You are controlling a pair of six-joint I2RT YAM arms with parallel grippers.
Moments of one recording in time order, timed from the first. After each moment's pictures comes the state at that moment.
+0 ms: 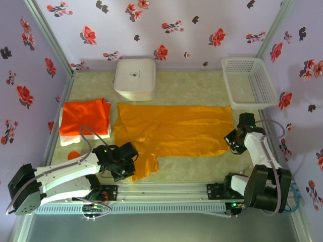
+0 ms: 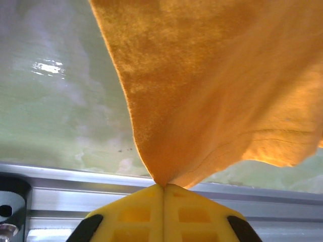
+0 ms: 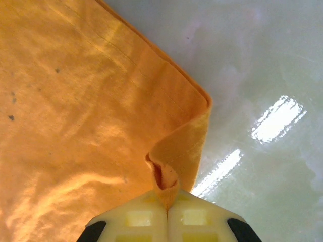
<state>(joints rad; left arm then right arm) -1.05 1.00 0.58 -0.91 0.12 -1.36 -0.18 1.15 0.65 -0.83 -0.08 0.74</state>
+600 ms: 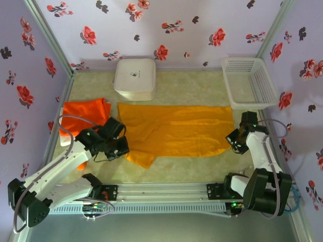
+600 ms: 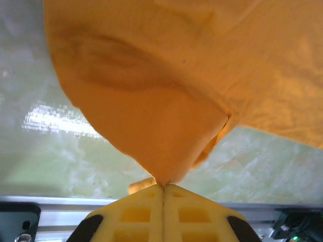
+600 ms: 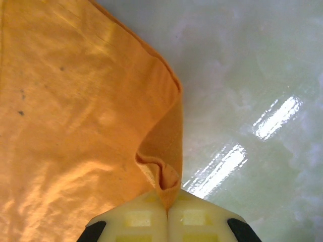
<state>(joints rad) -0.68 1.00 0.88 -1.07 0.12 -1.04 -0.20 1.14 0.72 -0.92 -0.08 0.74</state>
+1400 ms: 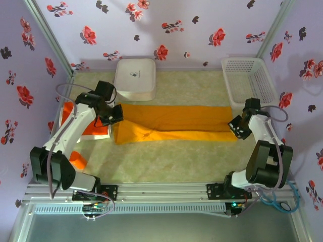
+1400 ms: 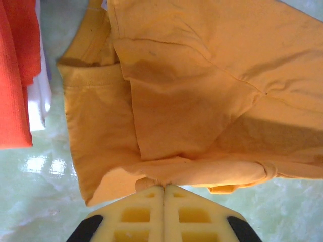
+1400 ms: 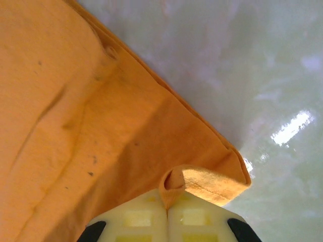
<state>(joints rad) -0.32 1.43 1.30 -1.09 0.16 -0.56 -0.24 1.42 0.92 -0.80 -0.13 0.68</state>
